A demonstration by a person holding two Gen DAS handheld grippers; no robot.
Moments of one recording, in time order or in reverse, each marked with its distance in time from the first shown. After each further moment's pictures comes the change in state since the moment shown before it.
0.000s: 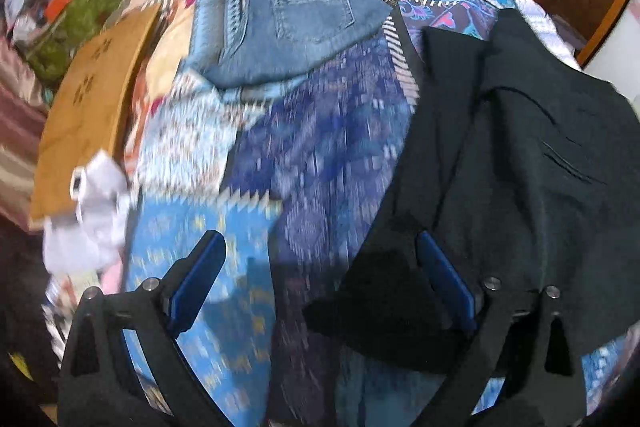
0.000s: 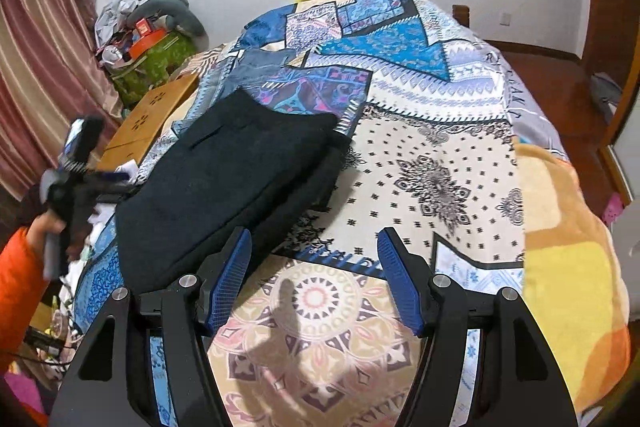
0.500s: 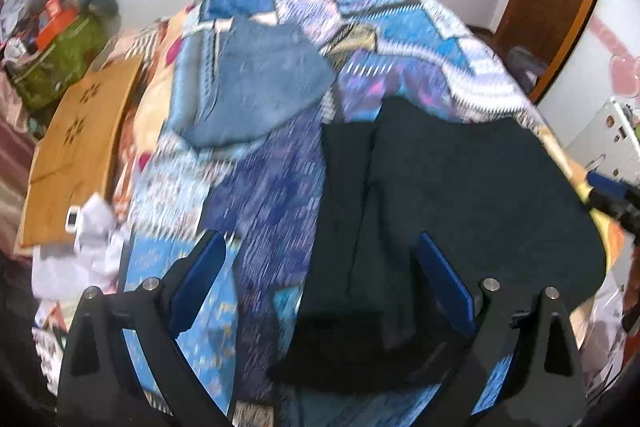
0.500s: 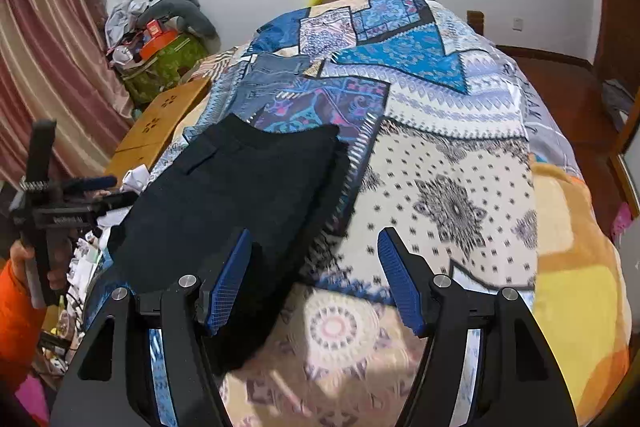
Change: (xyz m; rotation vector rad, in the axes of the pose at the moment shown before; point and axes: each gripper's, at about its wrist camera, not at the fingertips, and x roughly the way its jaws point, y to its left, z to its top) left arm -0.064 -0.039 0.027 0.056 -0.181 -0.100; right arm 0.016 0.007 0.026 -0.029 -0.011 0.038
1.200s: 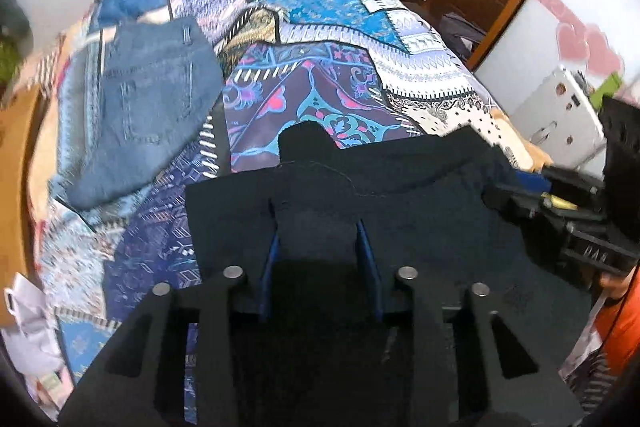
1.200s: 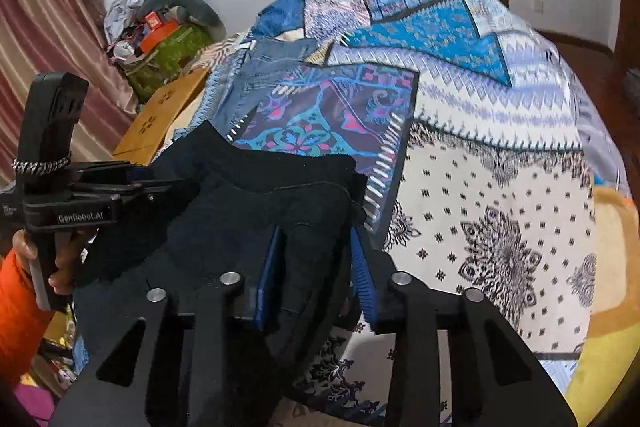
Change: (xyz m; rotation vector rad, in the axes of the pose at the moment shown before) left arm 0.073 -0.048 0.050 0.150 0.095 -0.238; right arm 0.065 -0.007 0.030 -0.015 0.047 0.073
